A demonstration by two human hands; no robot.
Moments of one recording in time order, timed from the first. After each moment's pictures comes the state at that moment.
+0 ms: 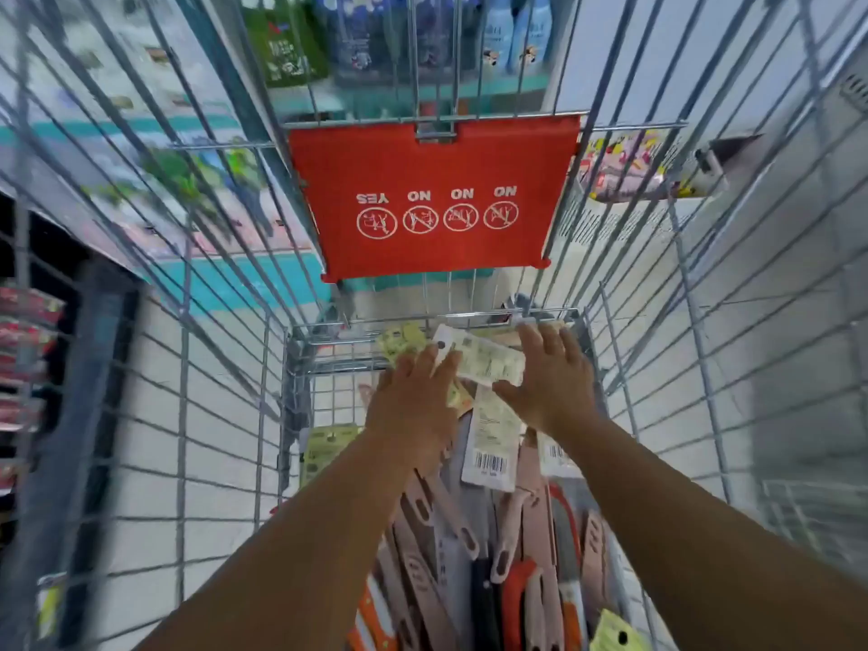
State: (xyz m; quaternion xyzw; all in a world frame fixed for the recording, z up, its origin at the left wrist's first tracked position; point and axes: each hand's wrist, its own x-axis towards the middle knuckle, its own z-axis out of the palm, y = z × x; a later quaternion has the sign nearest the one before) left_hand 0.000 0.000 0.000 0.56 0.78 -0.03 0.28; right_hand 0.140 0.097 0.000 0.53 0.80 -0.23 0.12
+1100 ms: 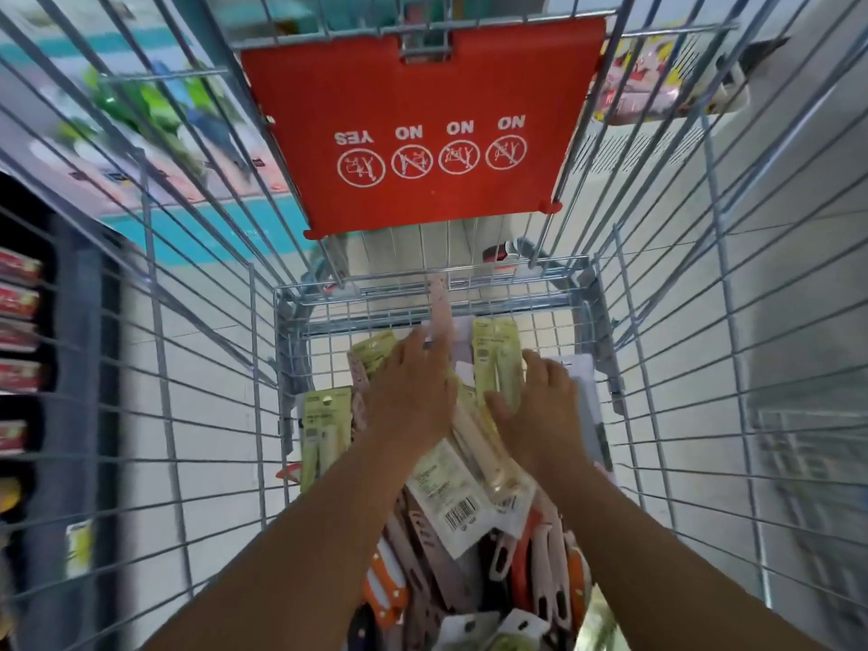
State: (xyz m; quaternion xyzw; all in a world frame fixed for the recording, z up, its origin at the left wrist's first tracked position) left_hand 0.025 -0.037 -0.008 0.53 0.81 0.02 0.26; right_hand 0.168 0.009 -0.016 0.61 0.71 -0.34 0.05
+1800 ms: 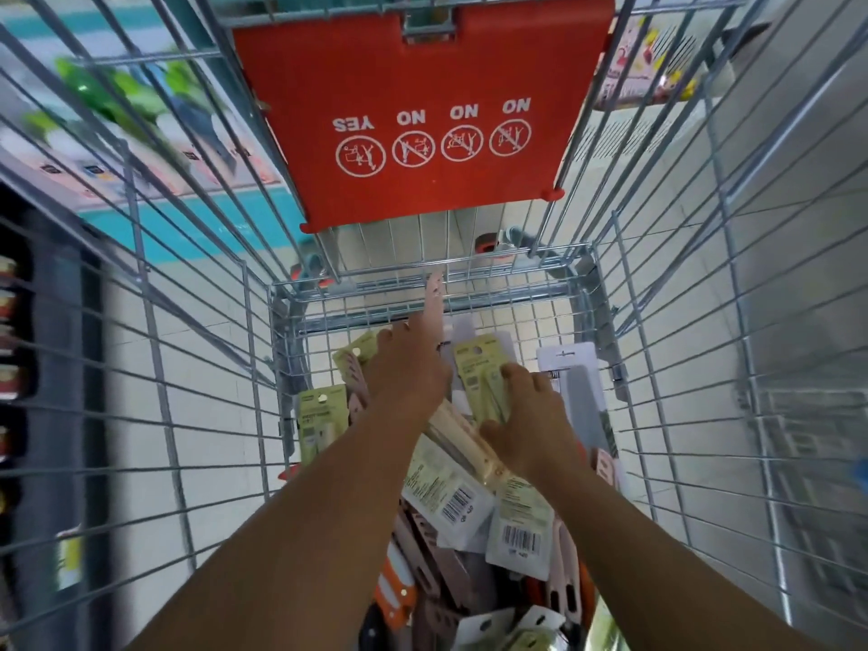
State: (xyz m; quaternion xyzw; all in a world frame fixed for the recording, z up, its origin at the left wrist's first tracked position) left_hand 0.015 -0.016 -0.024 0.42 0.86 0.02 0.29; right_hand 0.167 -0.011 -0.018 0.60 0.70 -0.37 0.12
